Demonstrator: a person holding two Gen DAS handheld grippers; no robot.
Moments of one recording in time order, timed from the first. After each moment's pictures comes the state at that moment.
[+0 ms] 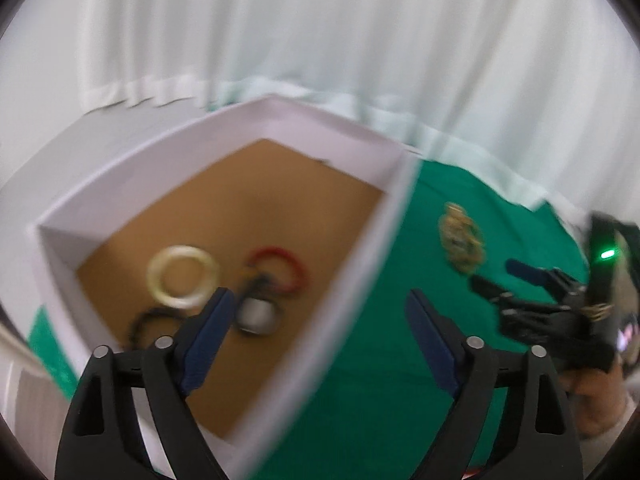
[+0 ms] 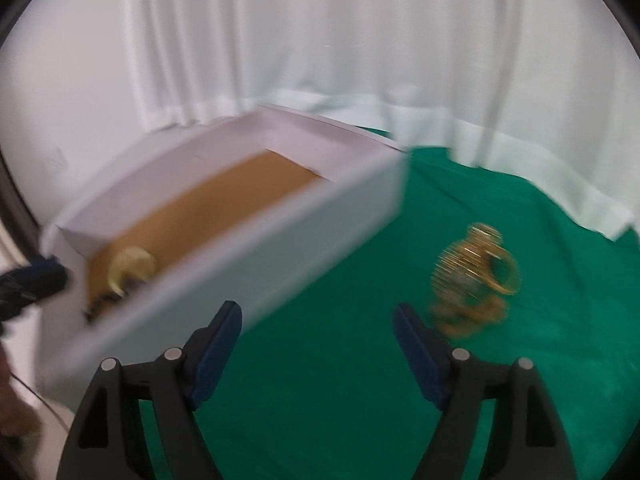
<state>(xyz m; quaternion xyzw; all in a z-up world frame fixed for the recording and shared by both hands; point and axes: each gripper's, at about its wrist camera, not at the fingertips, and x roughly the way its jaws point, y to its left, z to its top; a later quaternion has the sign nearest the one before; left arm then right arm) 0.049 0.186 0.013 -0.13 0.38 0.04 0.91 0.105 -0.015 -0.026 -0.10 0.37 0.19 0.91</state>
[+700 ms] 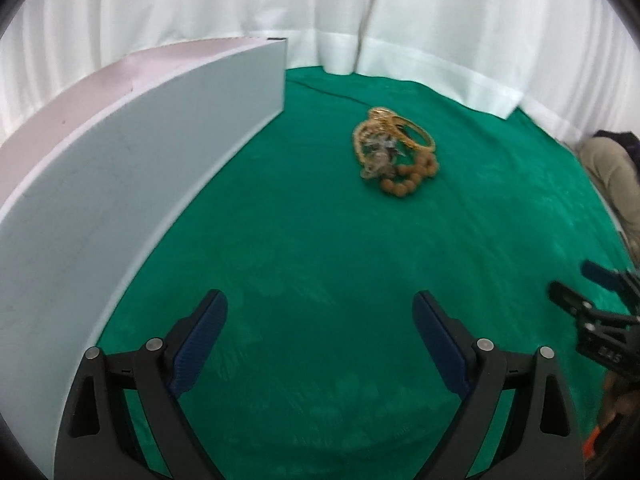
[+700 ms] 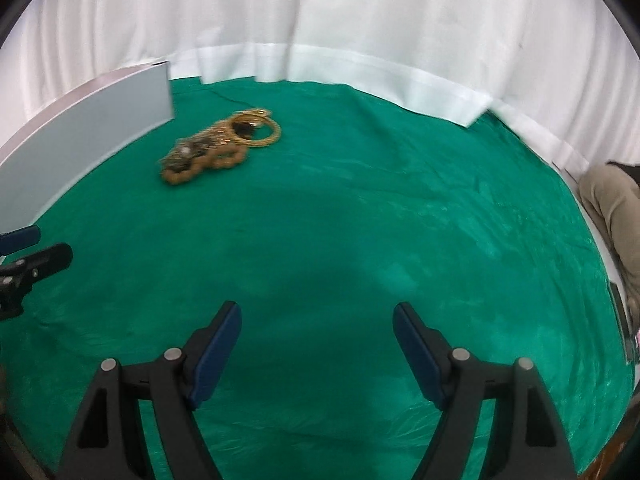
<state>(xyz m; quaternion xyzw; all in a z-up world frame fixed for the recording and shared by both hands) 0.137 0.037 -0.103 -0.05 0.43 -0.01 0.90 0.087 -0.205 -0.100 -0.07 0.39 0.01 0.92</state>
